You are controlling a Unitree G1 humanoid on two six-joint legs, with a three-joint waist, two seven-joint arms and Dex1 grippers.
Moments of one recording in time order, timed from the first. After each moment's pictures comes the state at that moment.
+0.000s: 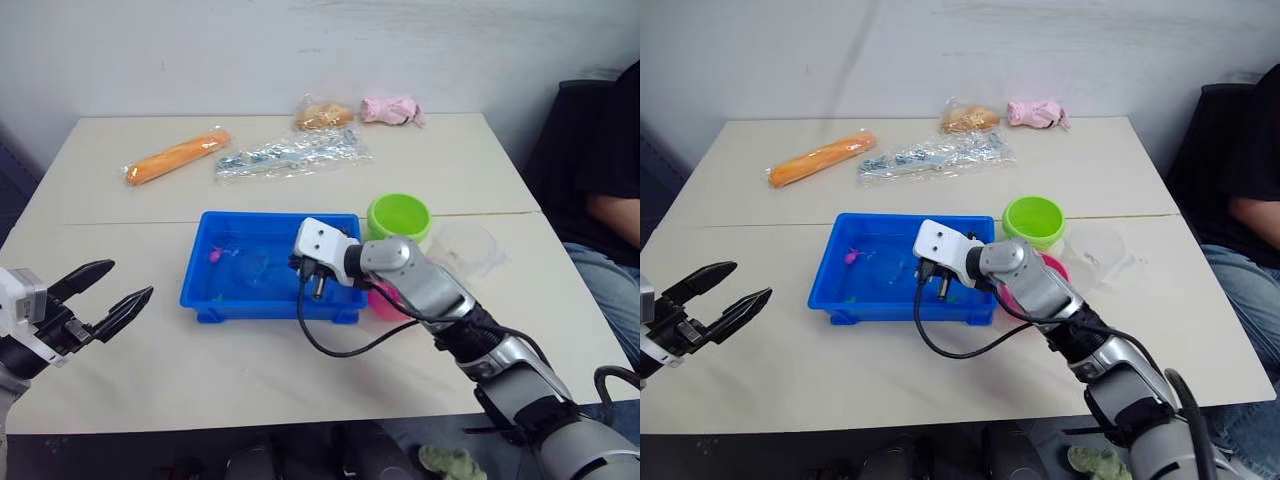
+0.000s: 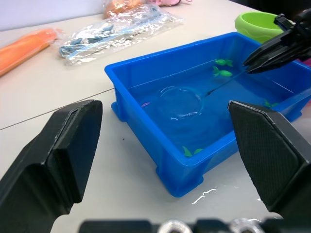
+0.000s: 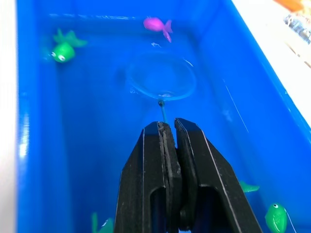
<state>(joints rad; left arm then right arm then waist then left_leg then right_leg) 0.21 0.71 0.70 -0.24 -0.68 0.33 -0.85 -0.85 -0.31 0.56 0.09 0.02 0.53 0.73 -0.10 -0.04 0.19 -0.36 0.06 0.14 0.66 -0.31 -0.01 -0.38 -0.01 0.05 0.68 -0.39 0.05</state>
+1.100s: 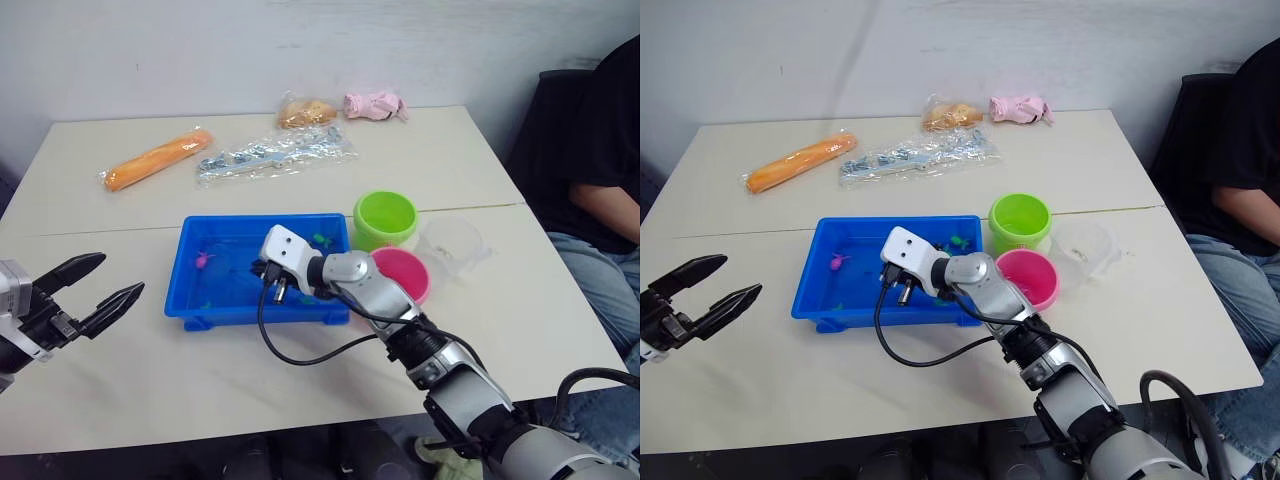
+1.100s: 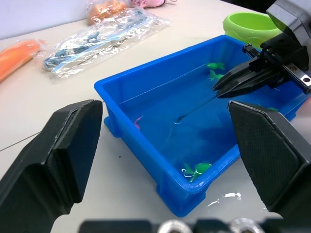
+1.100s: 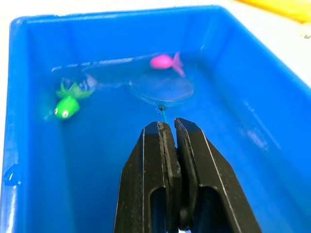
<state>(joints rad) 0.19 0.74 0.74 -0.22 -0.68 0.35 -0.90 -0.80 -0.03 0.46 0.37 -0.02 0.24 0.70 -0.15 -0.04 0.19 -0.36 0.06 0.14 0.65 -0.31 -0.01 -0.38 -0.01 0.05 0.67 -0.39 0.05</state>
